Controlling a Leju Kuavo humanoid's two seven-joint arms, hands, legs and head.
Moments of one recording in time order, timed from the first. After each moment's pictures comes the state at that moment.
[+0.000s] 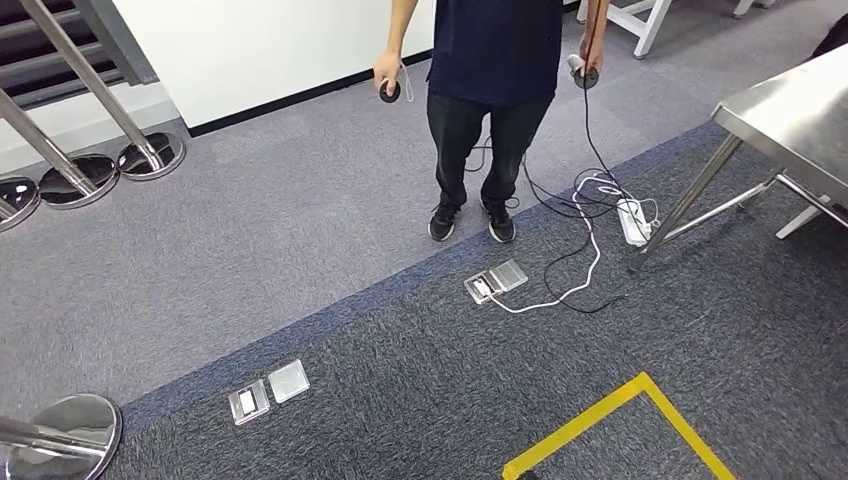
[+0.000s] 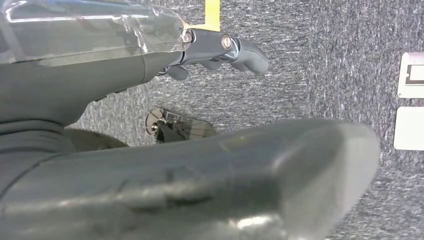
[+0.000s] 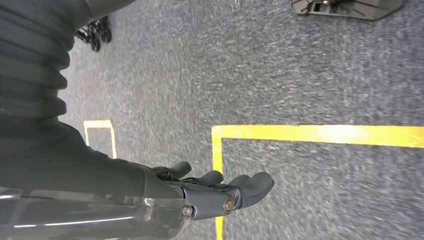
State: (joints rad) left arm -0.13 0.02 -1.17 -0.41 1.25 0.52 -0.49; right arm -0.07 -0.08 0.93 -0.40 -0.80 -0.62 0.01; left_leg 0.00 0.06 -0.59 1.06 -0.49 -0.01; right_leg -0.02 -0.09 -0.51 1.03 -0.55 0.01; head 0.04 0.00
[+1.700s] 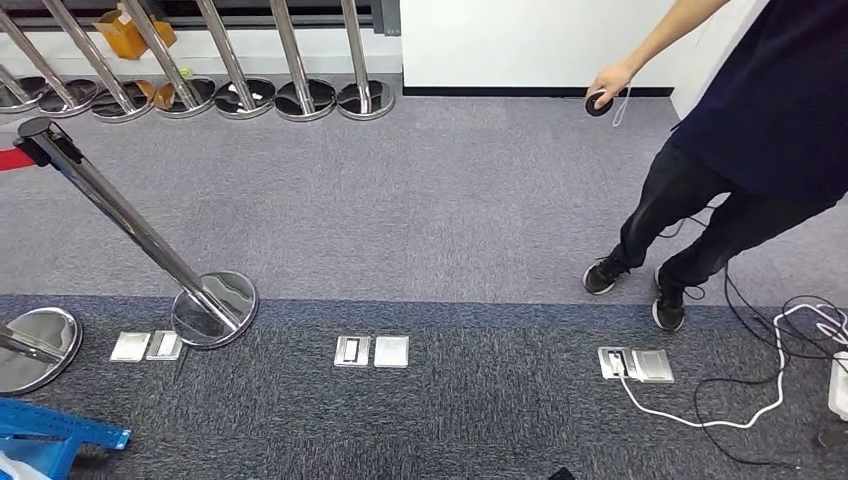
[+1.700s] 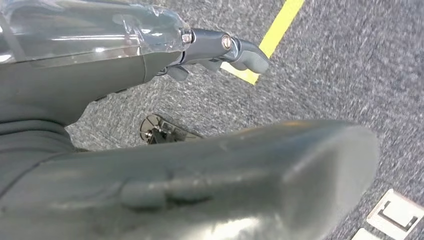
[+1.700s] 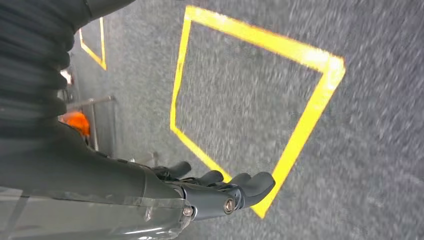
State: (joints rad) left arm -0.13 0.03 -1.17 -0.41 1.26 0.55 -0.53; right arm -0.08 -0.19 1.00 -0.39 -0.83 -0.69 0.06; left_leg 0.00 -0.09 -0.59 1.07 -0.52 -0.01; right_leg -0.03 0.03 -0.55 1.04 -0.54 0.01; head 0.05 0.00
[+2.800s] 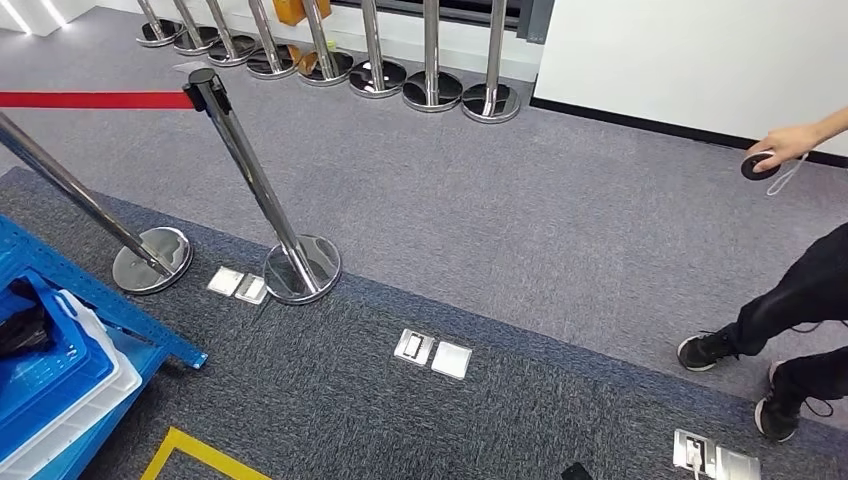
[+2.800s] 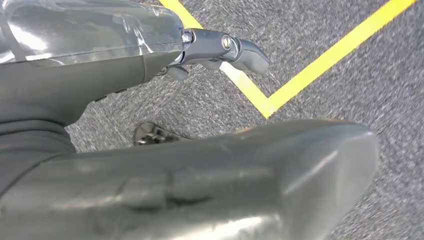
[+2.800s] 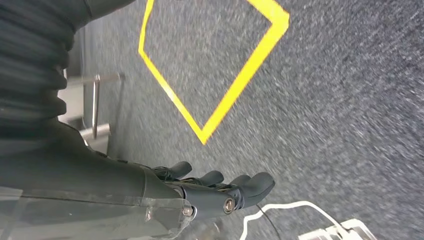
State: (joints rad) left arm -0.14 0.05 -1.17 -0.42 1.26 0.55 -0.53; right arm -0.07 -0.23 1.00 -0.40 -0.83 -0.69 0.05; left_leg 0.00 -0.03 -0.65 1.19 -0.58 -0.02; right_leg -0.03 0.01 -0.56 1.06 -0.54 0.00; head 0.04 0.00
